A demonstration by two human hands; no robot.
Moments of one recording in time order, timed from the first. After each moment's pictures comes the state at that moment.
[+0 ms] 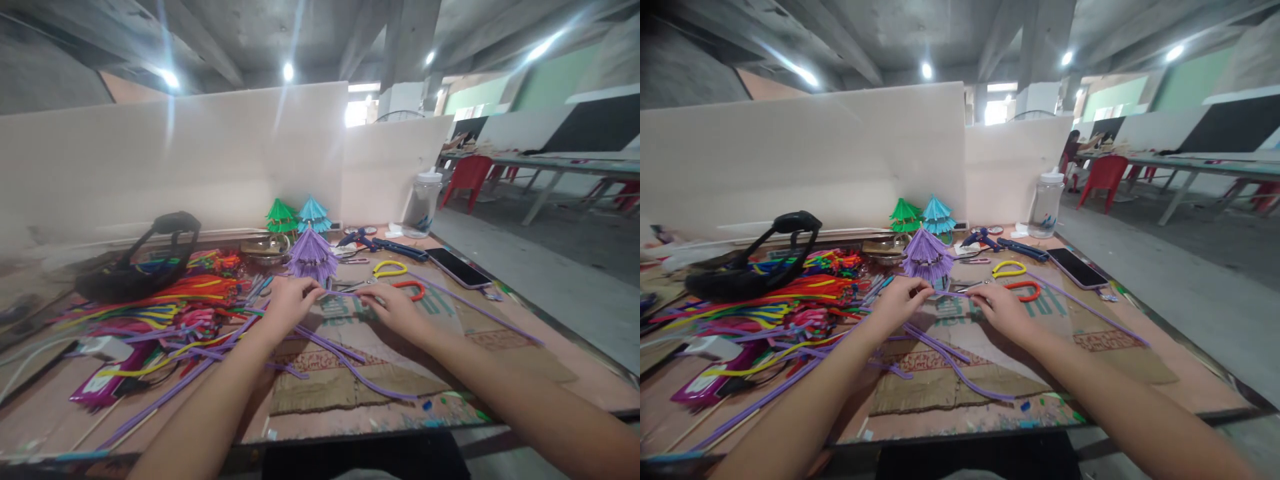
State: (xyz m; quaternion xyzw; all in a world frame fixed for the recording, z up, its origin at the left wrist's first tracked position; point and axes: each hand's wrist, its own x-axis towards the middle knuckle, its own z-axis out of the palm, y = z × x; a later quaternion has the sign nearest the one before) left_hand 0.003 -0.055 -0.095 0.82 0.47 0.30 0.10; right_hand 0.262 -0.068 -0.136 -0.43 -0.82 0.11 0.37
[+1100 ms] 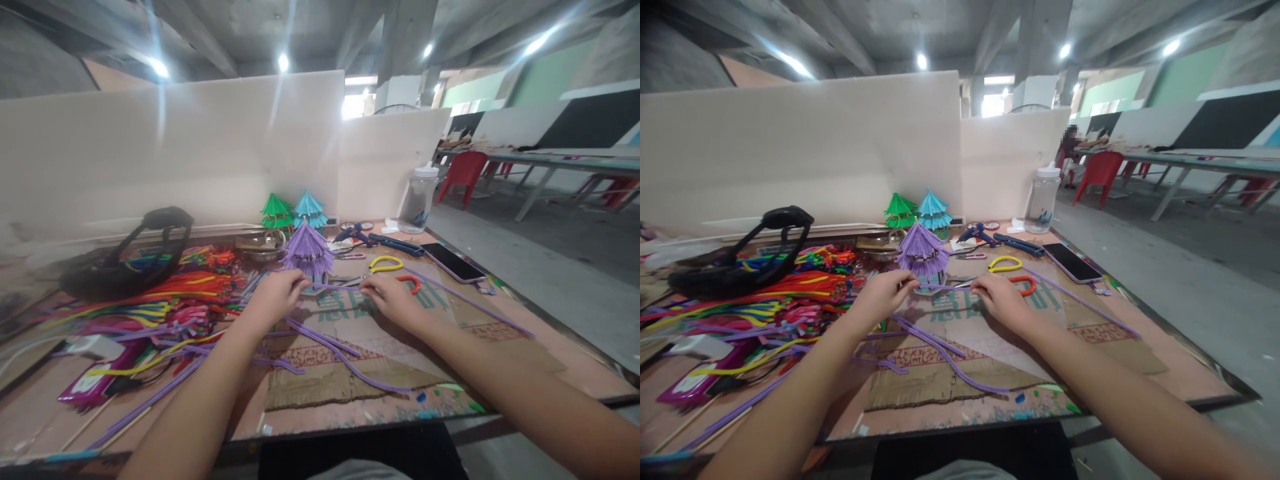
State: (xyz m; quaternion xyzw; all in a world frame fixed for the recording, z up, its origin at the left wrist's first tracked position) left_hand -0.015 -0.052 -0.086 0.84 0.49 0.23 0.03; right_hand 0.273 -0.059 -0.135 -0.44 -0.83 0.06 0.34
